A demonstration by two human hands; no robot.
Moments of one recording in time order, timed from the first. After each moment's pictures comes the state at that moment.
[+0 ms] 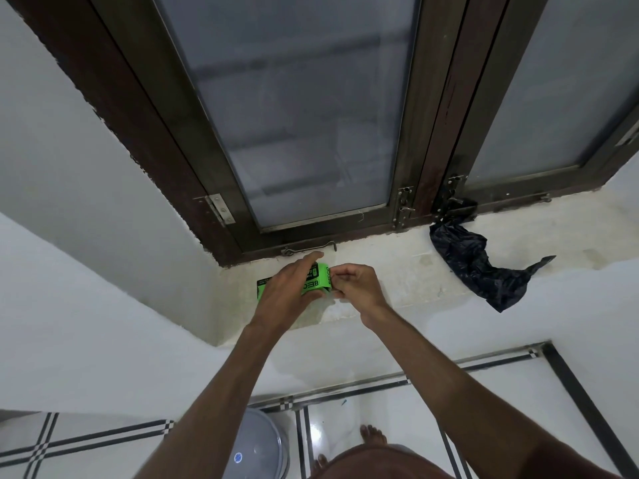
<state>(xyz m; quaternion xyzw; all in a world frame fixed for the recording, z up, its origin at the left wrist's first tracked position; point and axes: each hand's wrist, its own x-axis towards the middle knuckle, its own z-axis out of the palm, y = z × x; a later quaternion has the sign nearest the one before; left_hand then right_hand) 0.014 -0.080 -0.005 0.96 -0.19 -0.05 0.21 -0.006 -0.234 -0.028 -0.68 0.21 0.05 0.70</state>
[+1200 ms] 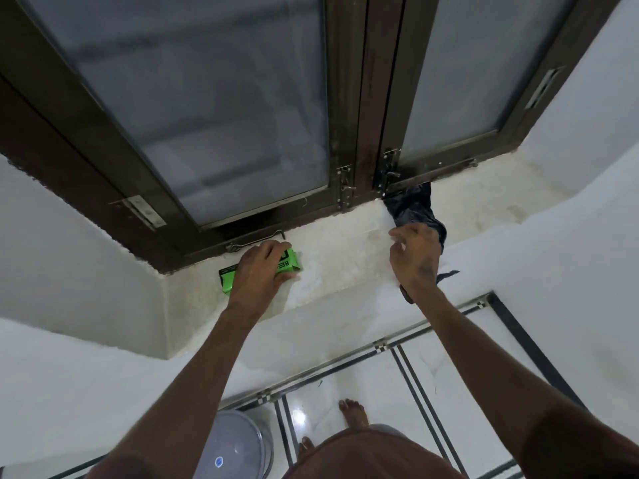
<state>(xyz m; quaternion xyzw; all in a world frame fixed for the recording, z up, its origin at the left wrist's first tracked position) 0.033 -0.112 -0.028 0.94 -0.29 0.02 0.17 -0.050 -0.393 -0.049 -0.90 0.31 -0.16 0.24</state>
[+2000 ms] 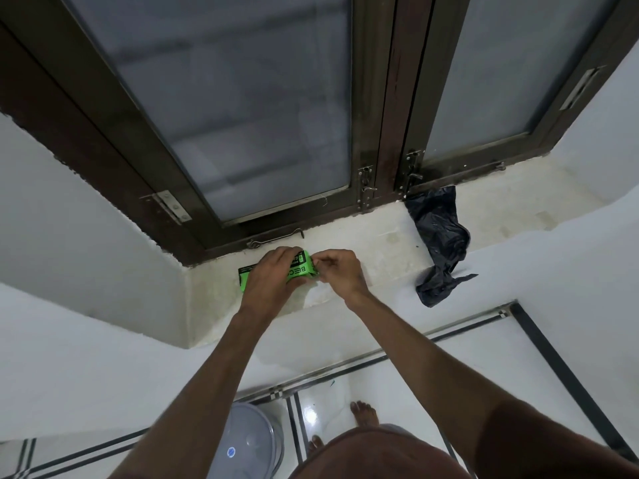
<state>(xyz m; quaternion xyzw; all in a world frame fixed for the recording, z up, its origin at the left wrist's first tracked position) 0.019 -0.101 -0.019 0.95 -0.27 0.02 0.18 -0.006 -0.256 -0.055 -0.74 0.22 0.00 0.63</state>
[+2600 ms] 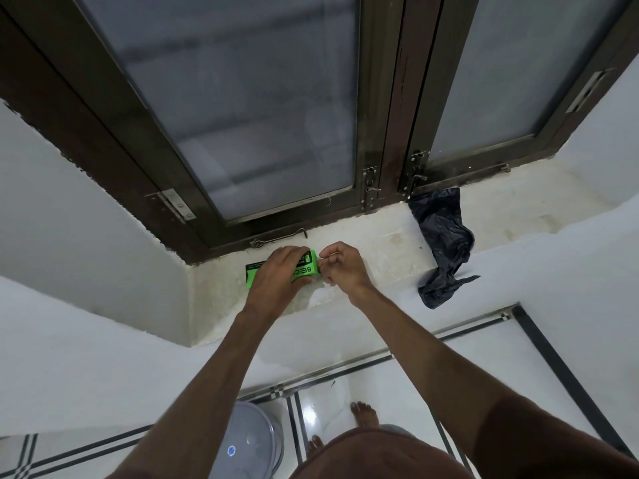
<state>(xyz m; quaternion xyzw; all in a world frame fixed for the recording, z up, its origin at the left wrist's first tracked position) 0.018 -0.105 -0.018 0.94 -0.28 0.00 0.19 -0.002 -0.262 -0.043 -0.72 0.24 0.03 0.65</state>
